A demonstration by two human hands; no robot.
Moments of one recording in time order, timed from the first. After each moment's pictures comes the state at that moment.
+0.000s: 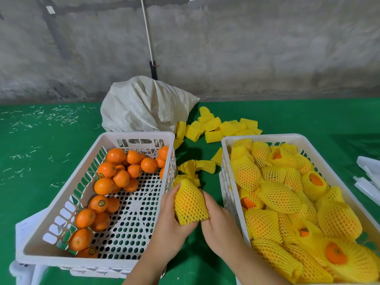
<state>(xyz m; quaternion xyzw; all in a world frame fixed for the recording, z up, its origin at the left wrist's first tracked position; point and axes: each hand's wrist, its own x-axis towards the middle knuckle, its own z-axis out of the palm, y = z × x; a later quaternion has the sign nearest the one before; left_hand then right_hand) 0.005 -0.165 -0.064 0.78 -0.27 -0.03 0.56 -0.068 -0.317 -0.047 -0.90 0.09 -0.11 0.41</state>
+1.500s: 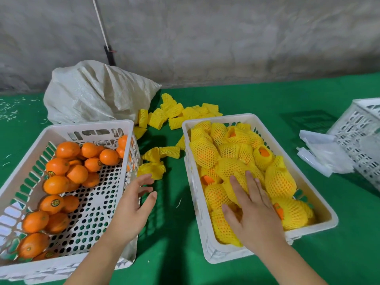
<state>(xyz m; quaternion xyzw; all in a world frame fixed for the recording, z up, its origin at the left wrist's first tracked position) 0.001 -0.169 -0.047 0.81 -0.25 -0.11 0.52 -0.198 -0.414 -0.036 -0.95 0.27 -0.06 0.12</state>
